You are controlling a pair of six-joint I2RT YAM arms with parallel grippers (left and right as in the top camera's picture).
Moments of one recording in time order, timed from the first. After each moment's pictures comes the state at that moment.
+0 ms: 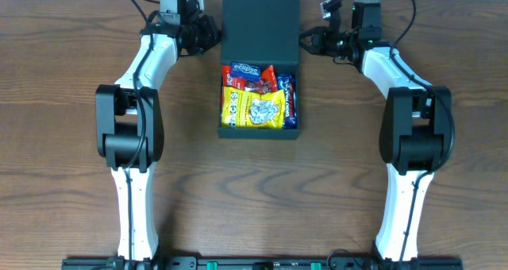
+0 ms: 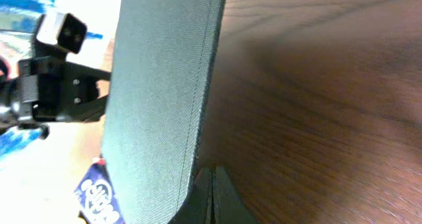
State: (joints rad) left arm -0.10 2.39 1.92 -0.41 0.59 -0.55; right arm 0.05 2.36 1.74 -0.11 -0.92 0.35
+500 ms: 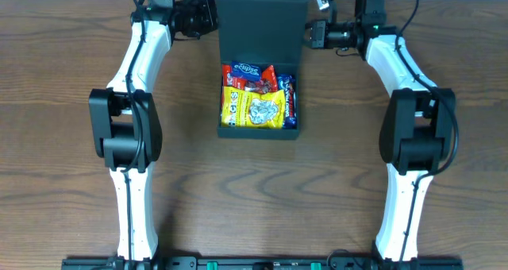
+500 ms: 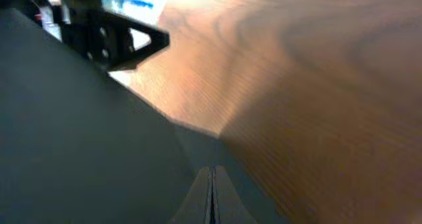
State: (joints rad) left arm -0.09 2.38 2.10 -0.56 0.74 -0.36; right arm 0.06 2.36 1.92 -0.46 -1.10 0.16
